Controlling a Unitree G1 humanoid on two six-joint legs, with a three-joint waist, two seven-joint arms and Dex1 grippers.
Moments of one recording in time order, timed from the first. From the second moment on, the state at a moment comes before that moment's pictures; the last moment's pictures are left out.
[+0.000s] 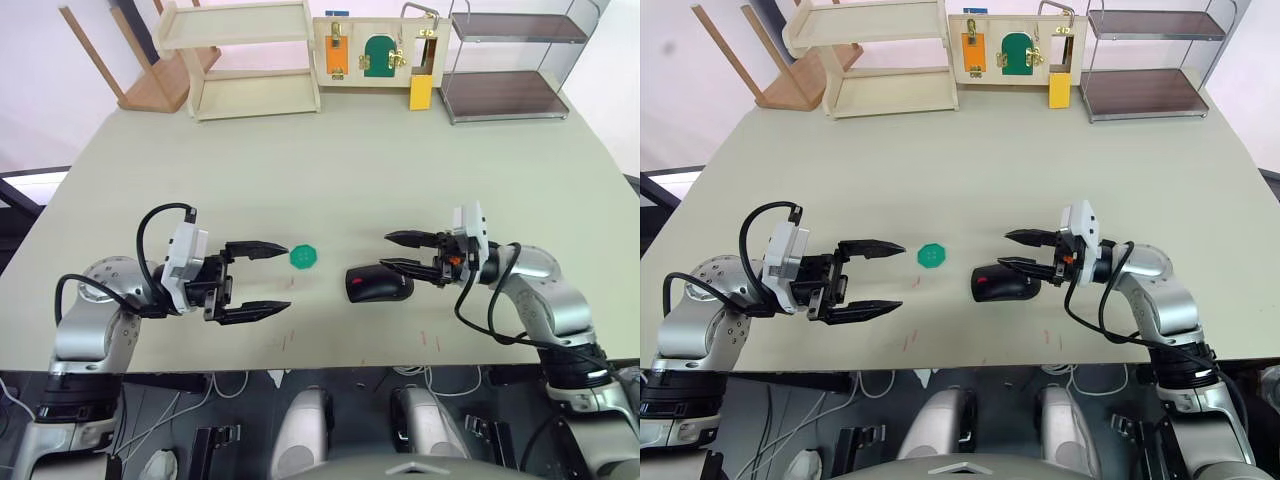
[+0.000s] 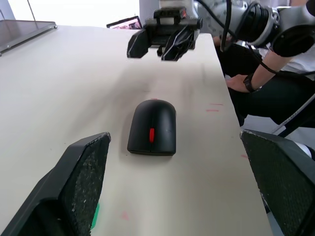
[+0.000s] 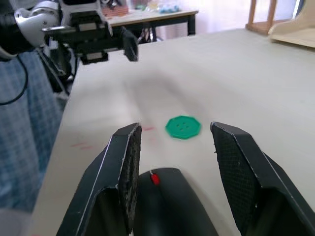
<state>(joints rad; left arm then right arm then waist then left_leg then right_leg) -0.20 0.79 0.15 -0.06 -0.61 0.19 -1.46 -0.36 -0.38 0.06 -0.02 0.40 0.24 1.15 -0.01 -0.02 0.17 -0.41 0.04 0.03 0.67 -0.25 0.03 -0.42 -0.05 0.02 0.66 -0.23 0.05</state>
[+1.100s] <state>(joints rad) -0.07 0.73 0.22 -0.07 -0.60 0.16 -1.32 -0.18 -0.47 -0.04 0.10 0.37 -0.12 1.06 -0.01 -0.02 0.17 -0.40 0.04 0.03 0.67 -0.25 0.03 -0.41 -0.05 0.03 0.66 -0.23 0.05</state>
